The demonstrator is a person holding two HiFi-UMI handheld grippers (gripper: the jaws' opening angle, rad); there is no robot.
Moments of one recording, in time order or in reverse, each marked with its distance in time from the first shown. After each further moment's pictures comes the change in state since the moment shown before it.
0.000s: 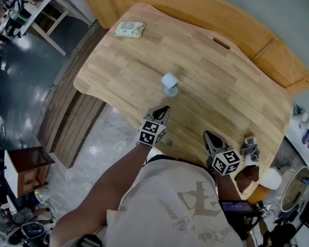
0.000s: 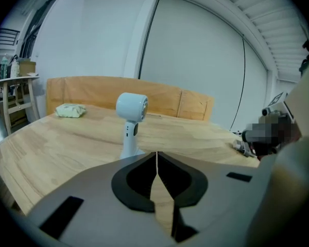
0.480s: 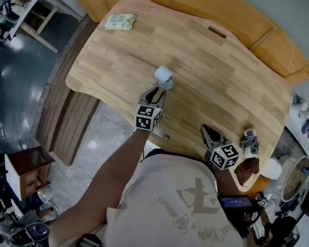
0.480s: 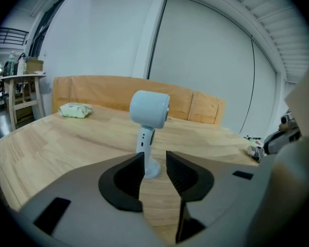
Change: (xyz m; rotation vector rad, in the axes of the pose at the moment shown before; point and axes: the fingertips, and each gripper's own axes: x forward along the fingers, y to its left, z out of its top) left arm 0.034 0.039 0.019 -0.050 -0.026 0.065; right arm 0.007 -0.006 -0.005 0.028 0.021 -0.011
